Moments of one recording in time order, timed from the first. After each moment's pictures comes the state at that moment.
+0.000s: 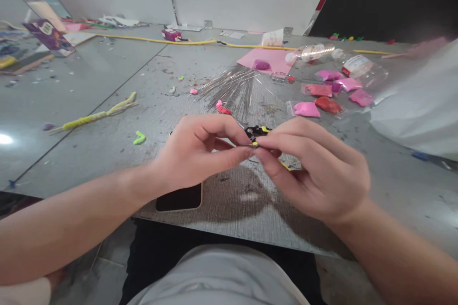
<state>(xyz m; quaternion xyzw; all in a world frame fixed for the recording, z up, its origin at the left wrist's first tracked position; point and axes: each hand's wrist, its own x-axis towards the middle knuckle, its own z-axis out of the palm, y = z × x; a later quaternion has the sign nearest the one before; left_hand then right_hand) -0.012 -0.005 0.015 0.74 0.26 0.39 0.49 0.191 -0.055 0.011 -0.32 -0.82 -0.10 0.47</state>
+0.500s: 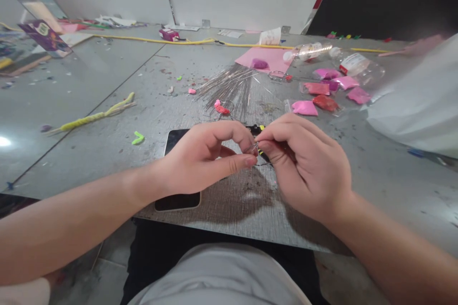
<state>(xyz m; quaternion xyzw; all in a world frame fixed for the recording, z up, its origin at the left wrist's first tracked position) -0.011 -0.005 0.010 0.76 0.19 0.33 0.53 0.185 -0.058 0.010 -0.39 -0.79 -0.02 0.47</state>
